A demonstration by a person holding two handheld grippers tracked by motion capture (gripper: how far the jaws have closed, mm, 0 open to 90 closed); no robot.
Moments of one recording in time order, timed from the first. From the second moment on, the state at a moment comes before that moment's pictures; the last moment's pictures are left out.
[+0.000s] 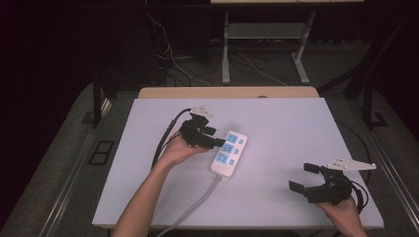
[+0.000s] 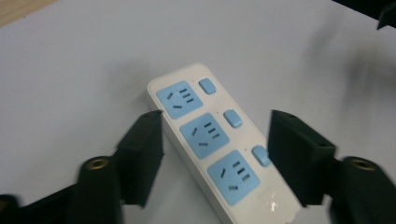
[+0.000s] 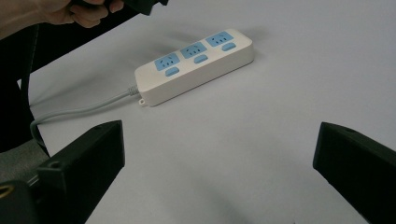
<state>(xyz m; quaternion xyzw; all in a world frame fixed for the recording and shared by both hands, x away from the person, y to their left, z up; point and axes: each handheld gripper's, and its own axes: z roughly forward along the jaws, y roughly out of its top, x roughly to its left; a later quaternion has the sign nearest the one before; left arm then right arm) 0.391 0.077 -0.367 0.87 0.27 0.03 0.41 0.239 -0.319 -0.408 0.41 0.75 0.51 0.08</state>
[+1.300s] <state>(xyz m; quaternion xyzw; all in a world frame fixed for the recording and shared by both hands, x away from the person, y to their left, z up) 0.271 0.170 -0.407 0.78 0.34 0.08 0.52 0.233 -0.308 -0.409 0.40 0.76 0.50 0.08</state>
